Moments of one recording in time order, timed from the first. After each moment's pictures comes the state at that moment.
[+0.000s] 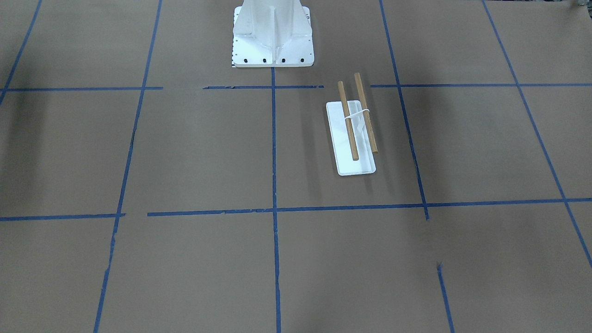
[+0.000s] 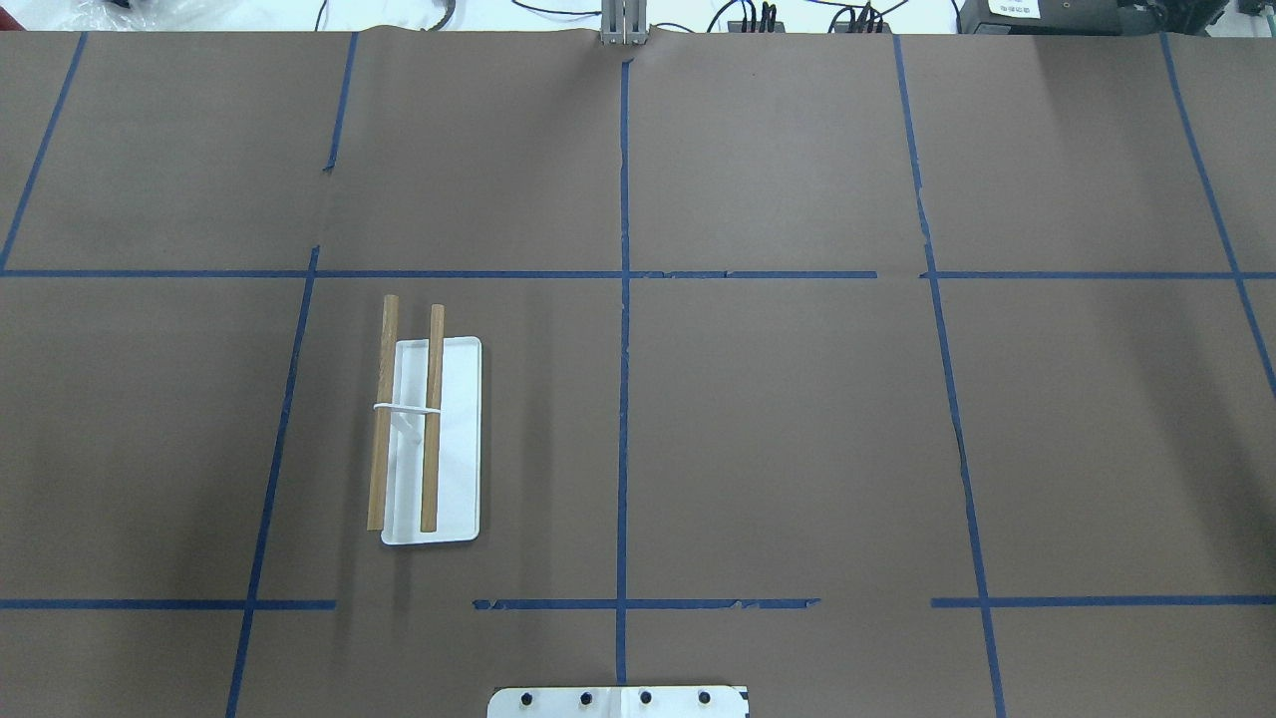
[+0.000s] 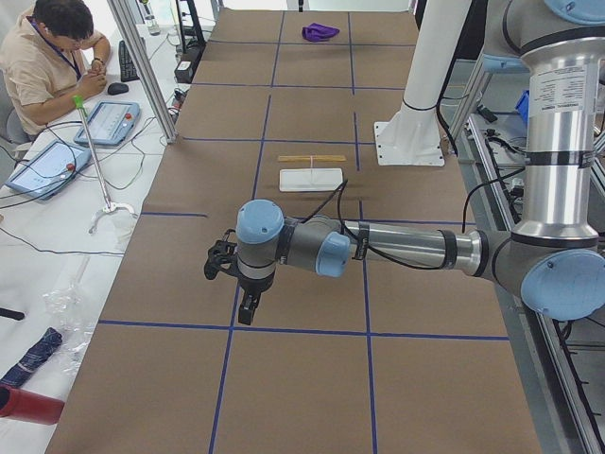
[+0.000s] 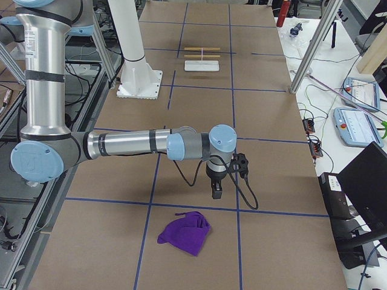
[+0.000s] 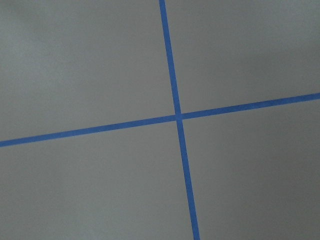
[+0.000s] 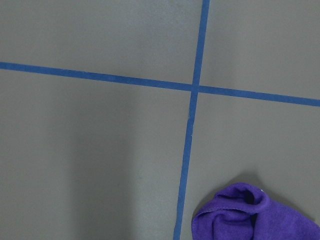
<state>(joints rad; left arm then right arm) -1.54 -1.51 -1.70 -1.73 -2.28 0.00 1.49 -1.63 1.74 -1.61 2.31 0.00</state>
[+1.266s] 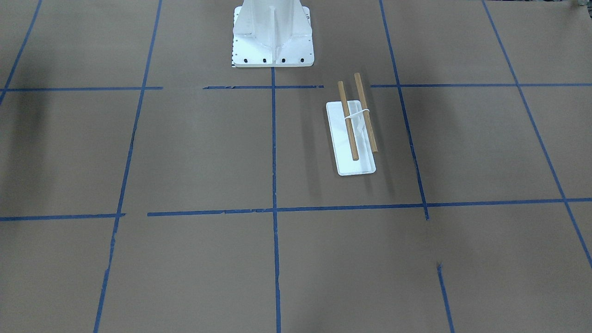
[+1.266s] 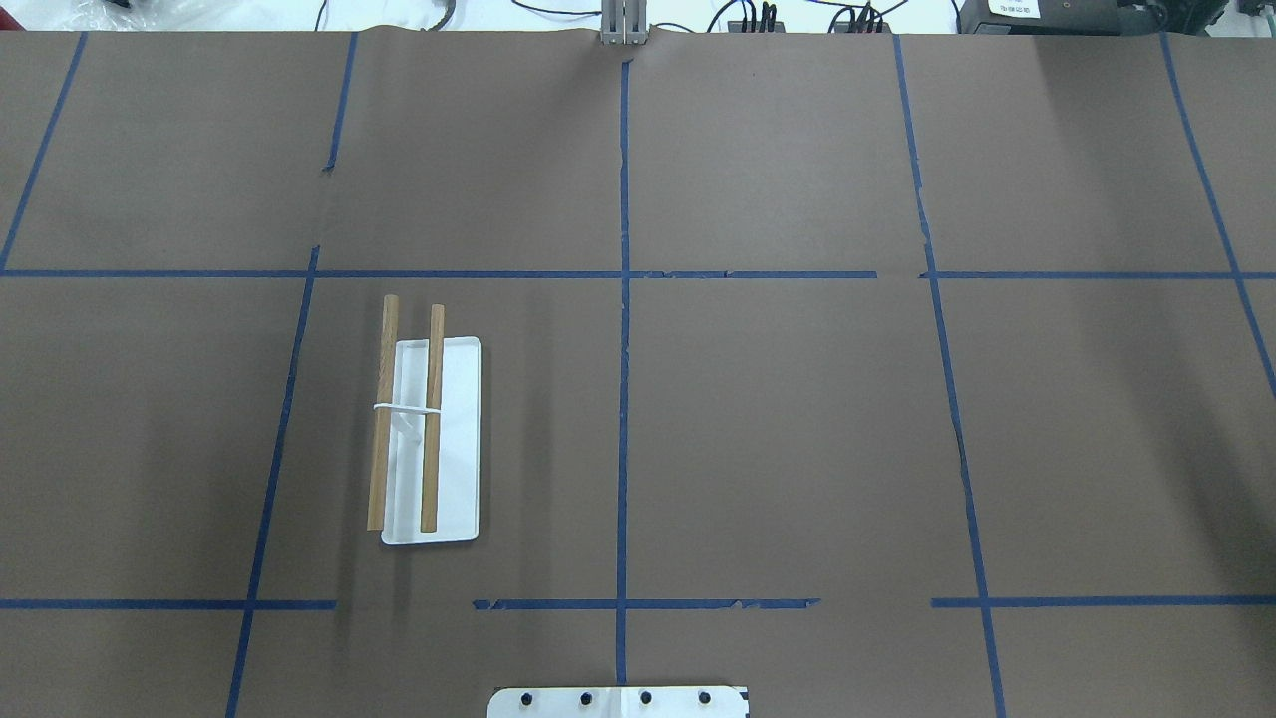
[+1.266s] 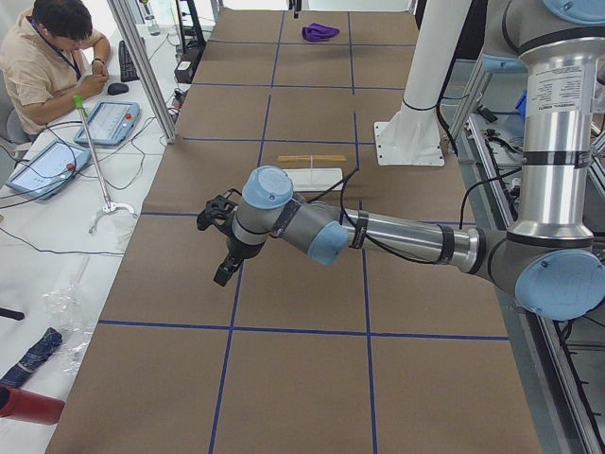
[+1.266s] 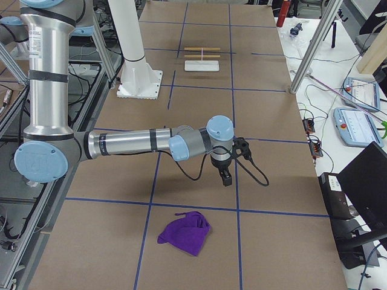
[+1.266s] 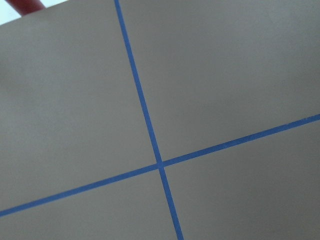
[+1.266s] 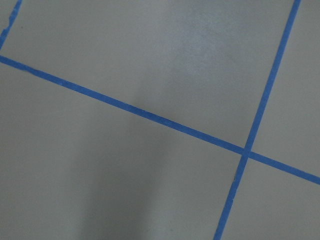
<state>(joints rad) -1.53 -1.54 -1.74 -2.06 -2.27 0.01 1.39 -1.64 1.75 -1.33 2.31 0.00</state>
